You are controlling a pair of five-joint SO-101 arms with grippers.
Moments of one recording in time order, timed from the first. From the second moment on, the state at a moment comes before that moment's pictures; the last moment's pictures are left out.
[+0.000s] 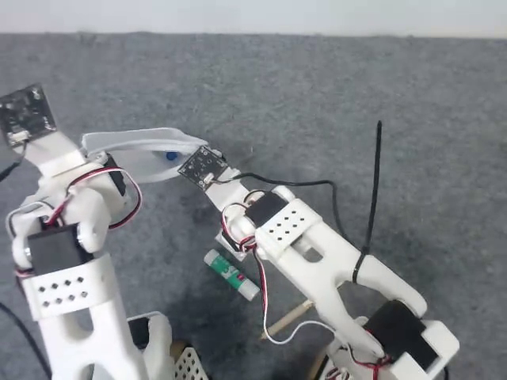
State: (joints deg) left arm -20.7 -50.2 33.0 72.0 15.3; right arm -46.1 -8.5 29.7 60.2 7.6
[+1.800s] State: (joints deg) left arm -18.3 -50.2 38.5 70.0 15.1; right arm -46.8 -56.5 35.2 40.7 -9.2
